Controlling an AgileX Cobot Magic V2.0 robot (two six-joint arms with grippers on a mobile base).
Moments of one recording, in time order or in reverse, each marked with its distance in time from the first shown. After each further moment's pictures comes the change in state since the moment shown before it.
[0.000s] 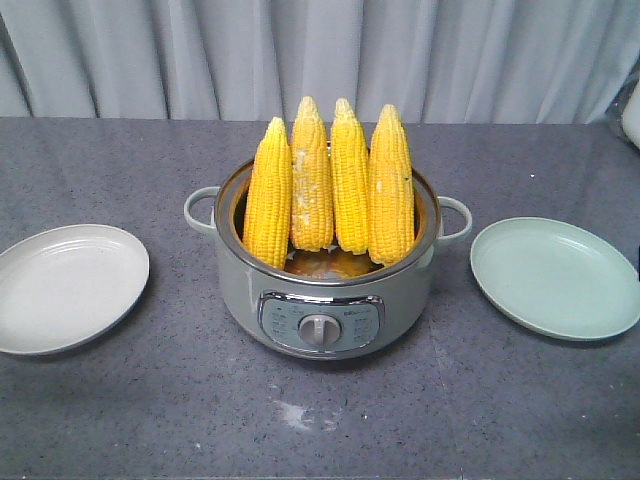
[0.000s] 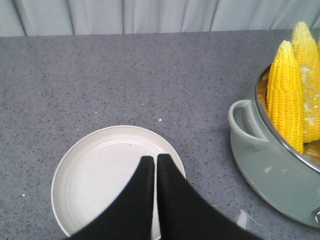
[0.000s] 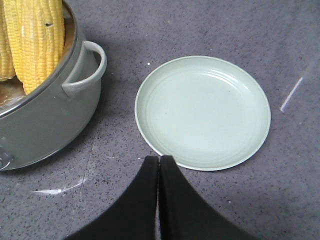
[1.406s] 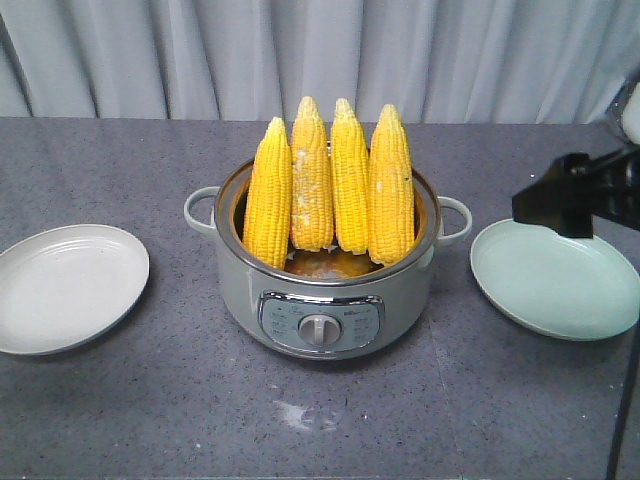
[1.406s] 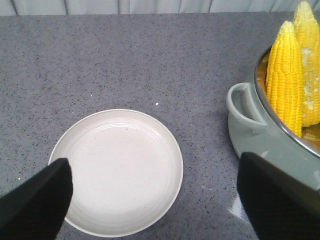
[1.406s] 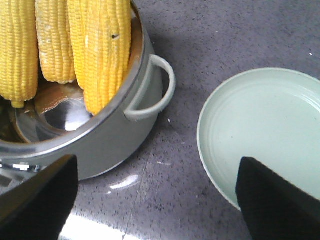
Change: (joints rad) left arm 0.000 0.002 0.000 -0.007 0.047 0.000; right arm 0.000 0.328 -0.224 0.266 0.036 -0.215
